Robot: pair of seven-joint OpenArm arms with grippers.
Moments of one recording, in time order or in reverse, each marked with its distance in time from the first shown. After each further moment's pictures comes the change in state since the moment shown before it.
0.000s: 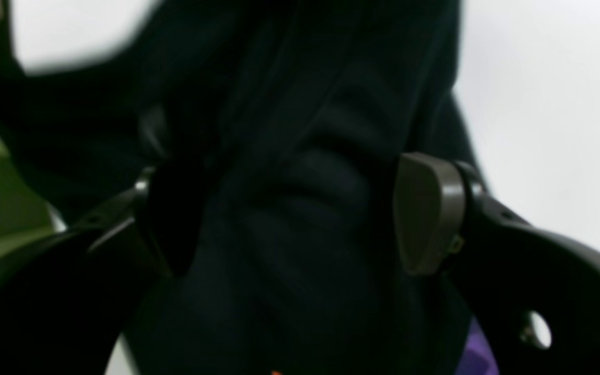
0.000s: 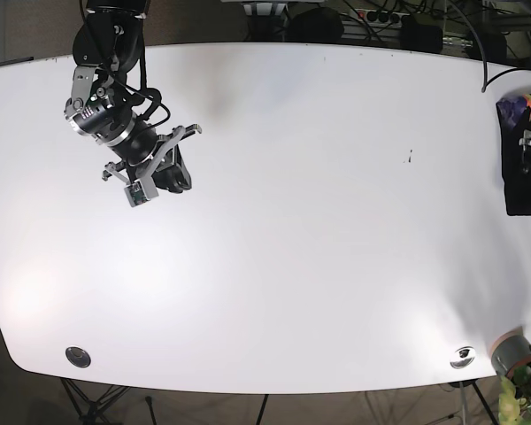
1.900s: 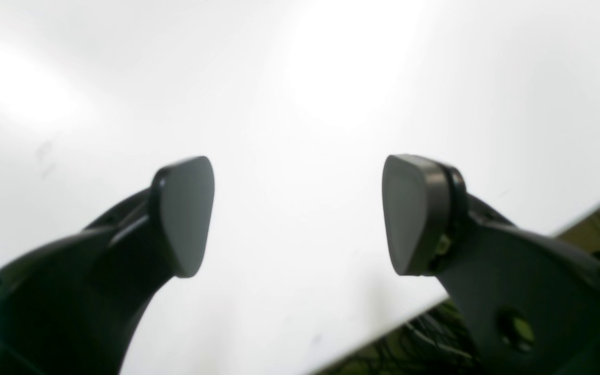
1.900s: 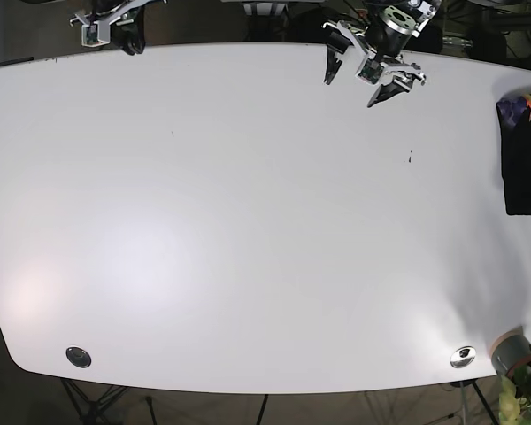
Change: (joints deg) left arm 48.3 40.2 7.5 66.4 24.8 22.5 -5.7; right arm -44.7 -0.7 10.6 -4.2 -7.3 -0.5 44.5
